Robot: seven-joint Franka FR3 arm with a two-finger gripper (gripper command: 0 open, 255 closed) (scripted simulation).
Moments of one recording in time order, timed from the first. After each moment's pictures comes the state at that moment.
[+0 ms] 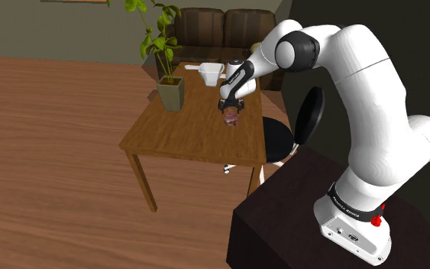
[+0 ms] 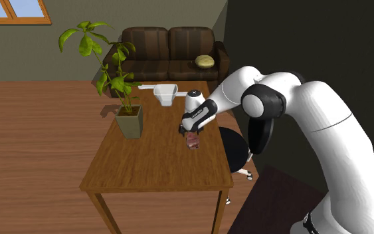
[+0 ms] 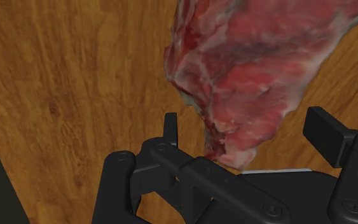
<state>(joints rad) -0.19 0.87 -0.07 -1.60 -0.06 2.63 0.51</state>
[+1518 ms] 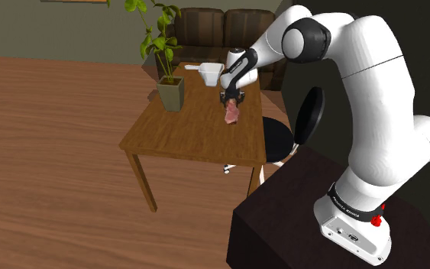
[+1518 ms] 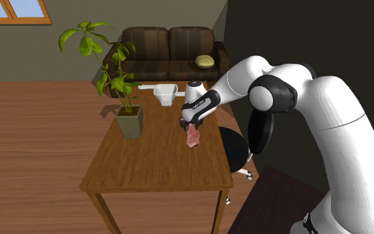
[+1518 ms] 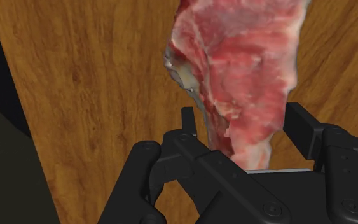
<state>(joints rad) -0.19 0.76 -0.07 -1.63 -0.06 2.56 0.51</state>
